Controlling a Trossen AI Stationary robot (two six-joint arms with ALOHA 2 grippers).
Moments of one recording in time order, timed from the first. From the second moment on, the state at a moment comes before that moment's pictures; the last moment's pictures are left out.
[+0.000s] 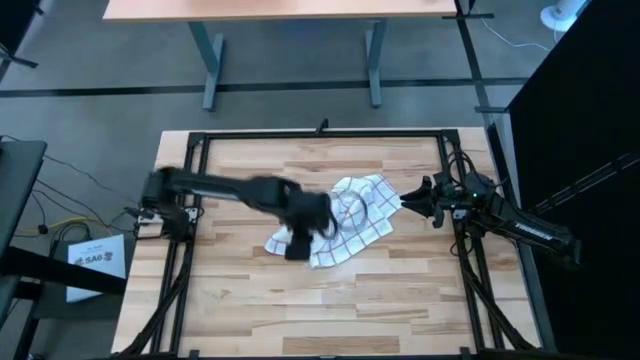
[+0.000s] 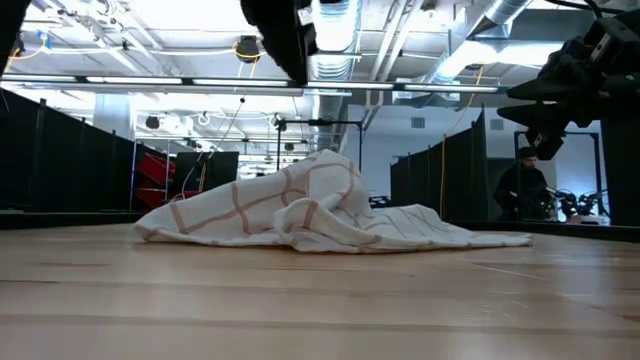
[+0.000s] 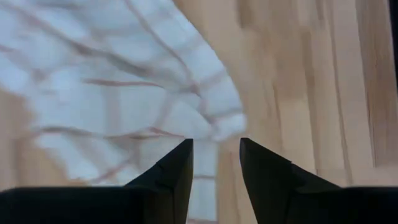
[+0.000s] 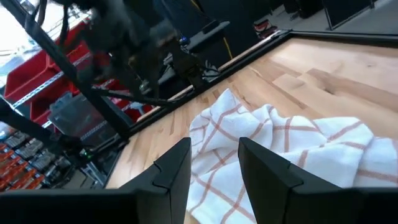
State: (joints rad) left arm -0.12 1.87 1.73 -1.08 0.07 0.01; right arm -0.48 0.07 0.05 -0.04 -0.45 0.49
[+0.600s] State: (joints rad) left arm -0.21 2.08 1.71 -0.96 0.04 -0.05; right arm -0.48 0.07 0.05 -0.05 -0.45 0.47
